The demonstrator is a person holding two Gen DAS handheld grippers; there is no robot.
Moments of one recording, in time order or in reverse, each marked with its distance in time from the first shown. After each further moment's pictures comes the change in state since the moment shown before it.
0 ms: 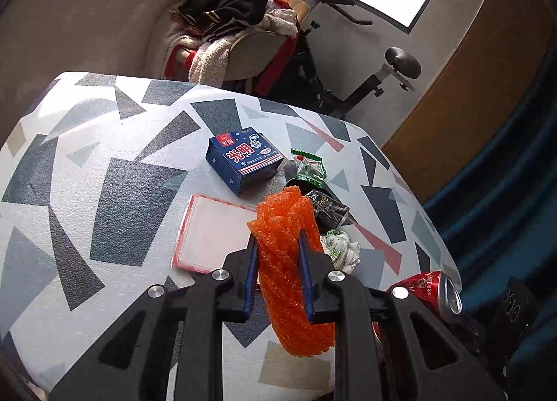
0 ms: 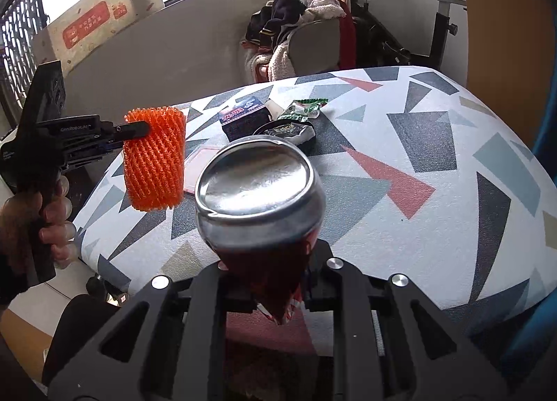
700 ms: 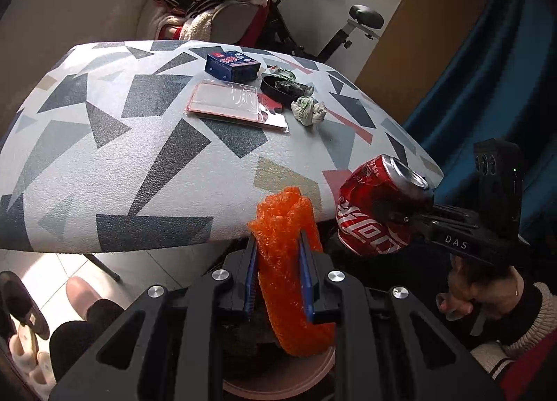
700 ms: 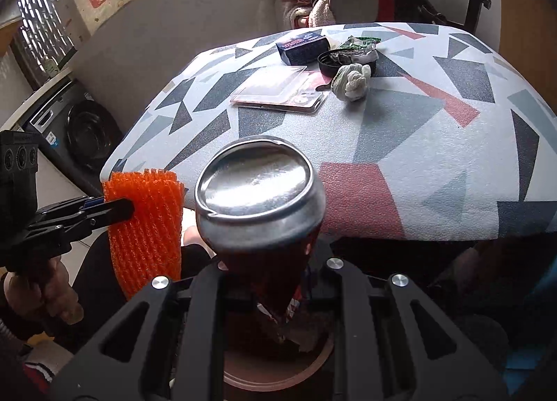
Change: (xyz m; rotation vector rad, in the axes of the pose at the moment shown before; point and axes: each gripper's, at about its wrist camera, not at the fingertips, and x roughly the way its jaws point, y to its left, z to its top) left arm -0.089 -0.003 -0.173 0.096 0.087 -0.028; right arm -0.017 0.060 -0.074 -0.060 0.209 0.100
